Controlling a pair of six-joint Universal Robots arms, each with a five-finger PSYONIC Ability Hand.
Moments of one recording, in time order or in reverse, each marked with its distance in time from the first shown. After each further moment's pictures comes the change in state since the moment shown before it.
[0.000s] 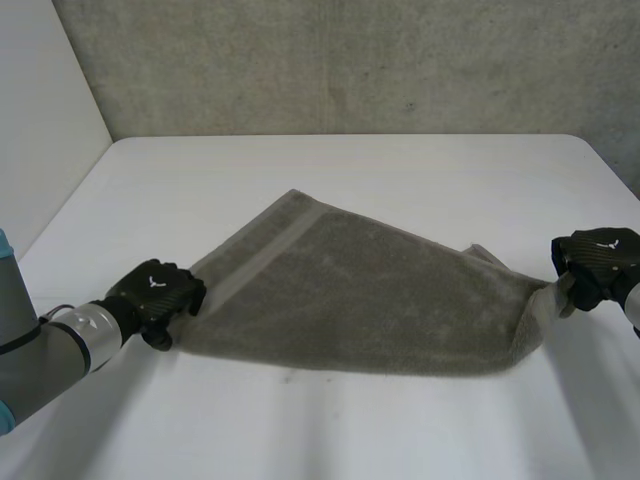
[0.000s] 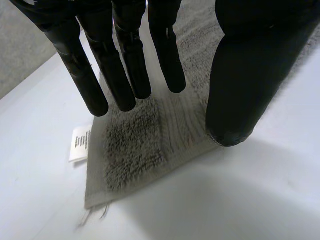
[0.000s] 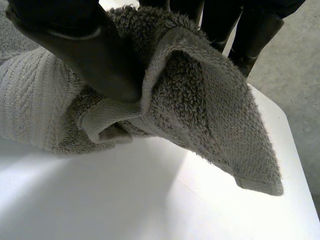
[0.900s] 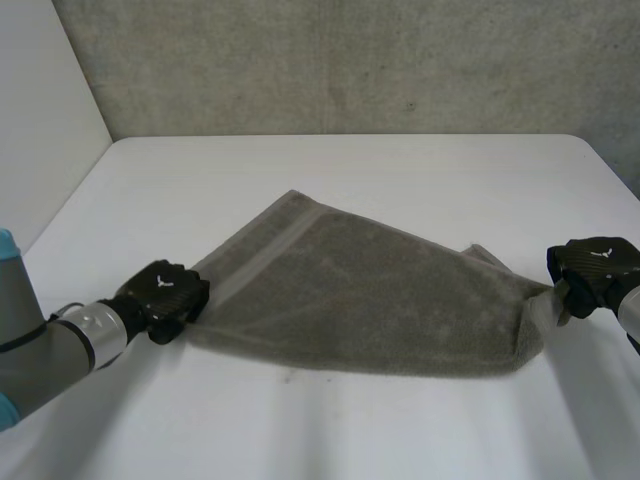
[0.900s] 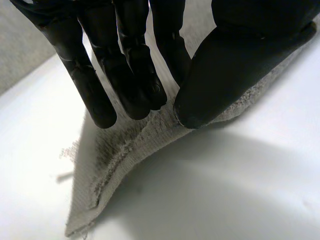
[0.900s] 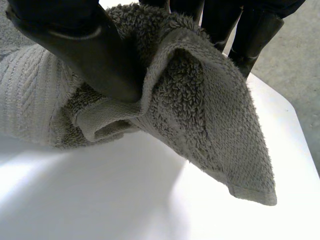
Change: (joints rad) left arm 0.012 -0.042 0.031 0.014 0.076 -0.010; right arm 0.002 0.035 0.009 -0.025 0.004 -0.001; left_hand 0.428 0.461 0.460 0.460 0.447; right_hand 0.000 0.000 0.000 0.000 0.000
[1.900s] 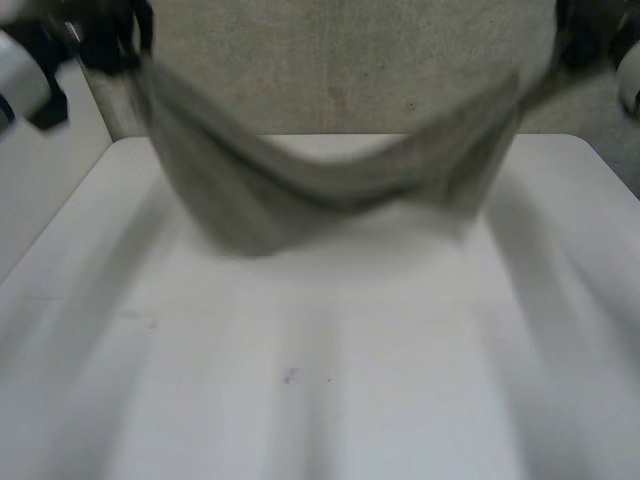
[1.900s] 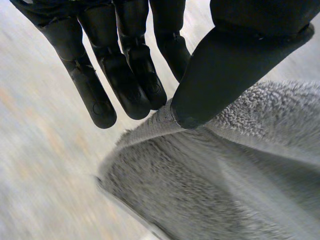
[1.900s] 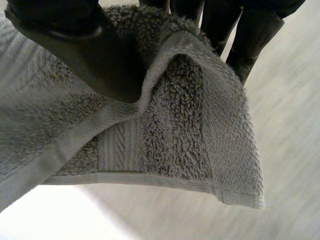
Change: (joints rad) left arm -0.051 0.062 0.912 -0.192 -0.082 -0.578; right arm 0.203 0.284 -1.126 0.190 0.110 0.213; left_hand 0.010 0.004 0.004 0.005 0.005; right_hand 0.002 0.000 0.000 0.000 0.000
